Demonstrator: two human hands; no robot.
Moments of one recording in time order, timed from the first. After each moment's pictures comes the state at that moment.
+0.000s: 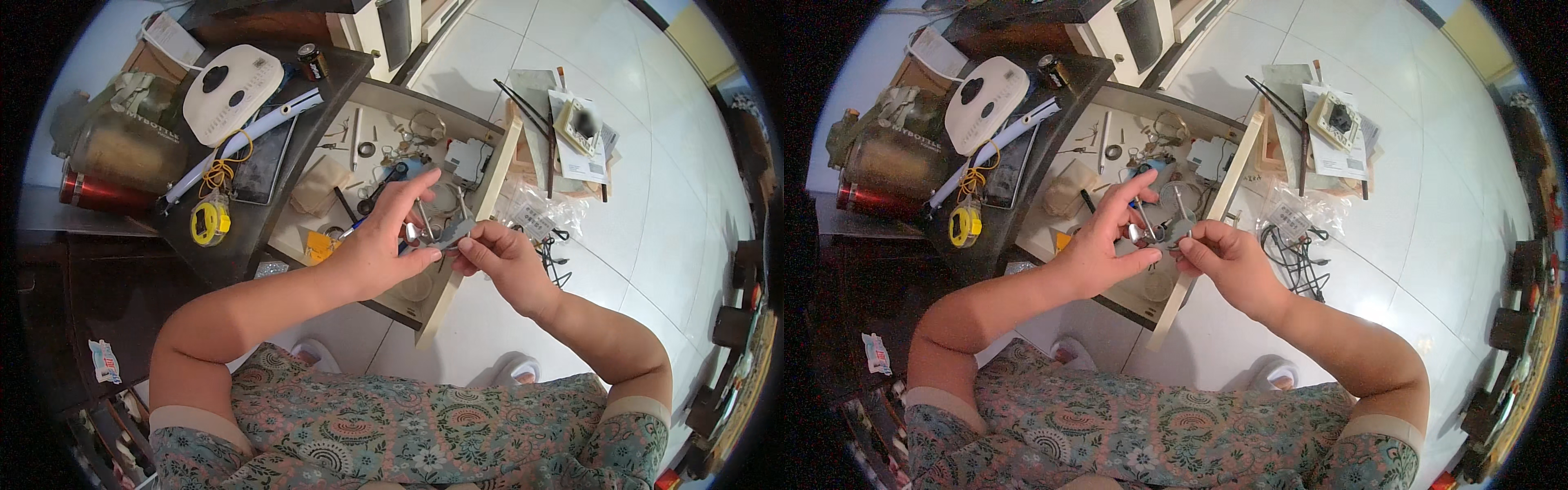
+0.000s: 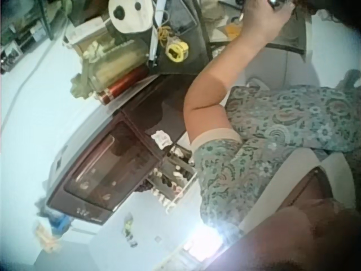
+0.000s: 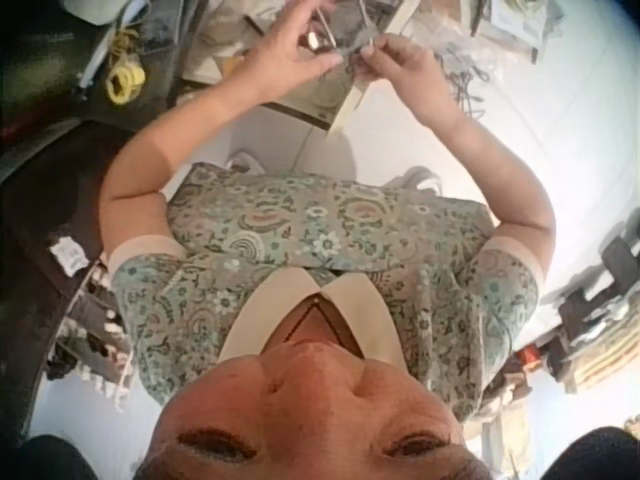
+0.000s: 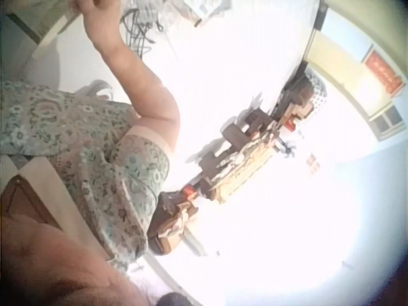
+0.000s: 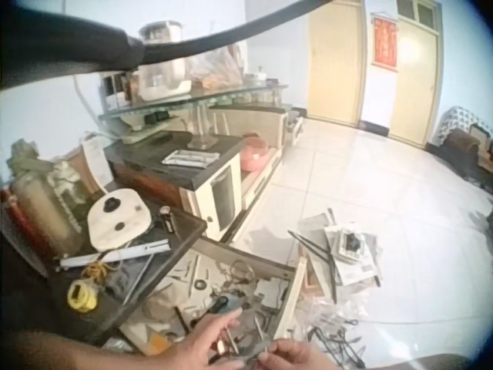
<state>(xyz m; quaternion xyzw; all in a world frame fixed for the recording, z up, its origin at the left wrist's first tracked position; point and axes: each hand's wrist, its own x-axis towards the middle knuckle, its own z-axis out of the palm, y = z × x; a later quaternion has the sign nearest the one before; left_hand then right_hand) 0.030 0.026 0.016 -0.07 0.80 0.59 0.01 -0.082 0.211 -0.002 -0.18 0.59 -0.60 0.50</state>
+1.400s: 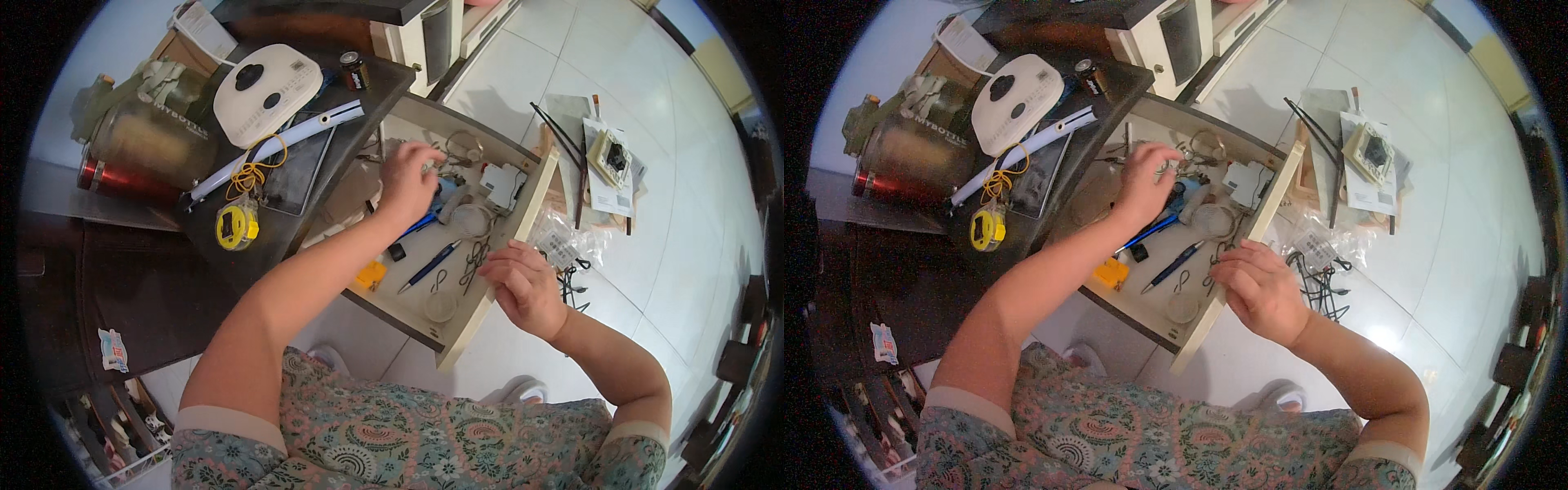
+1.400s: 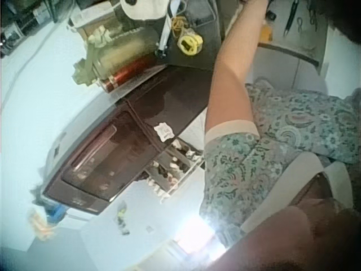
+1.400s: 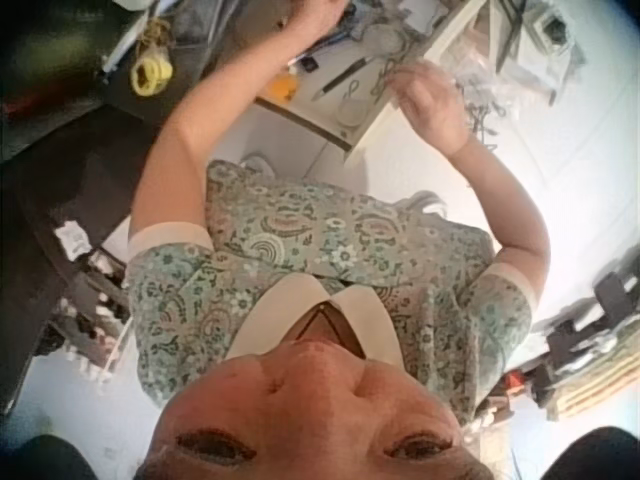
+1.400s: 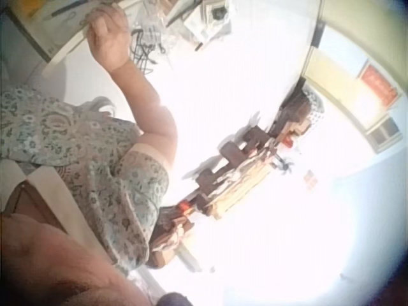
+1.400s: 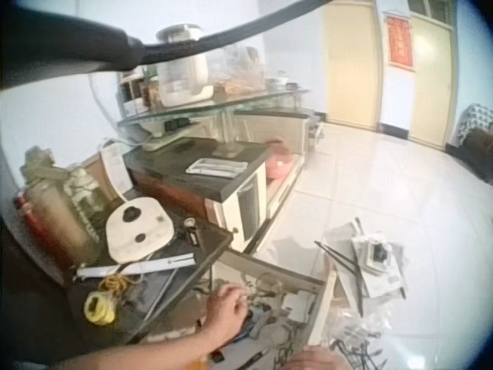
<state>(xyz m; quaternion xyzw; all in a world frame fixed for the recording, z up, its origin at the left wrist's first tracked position) -0.050 -0.050 -0.107 -0.19 0.90 0.36 -0.16 -0.102 0.207 -0.028 -0.65 0.67 -0.35 0.03</state>
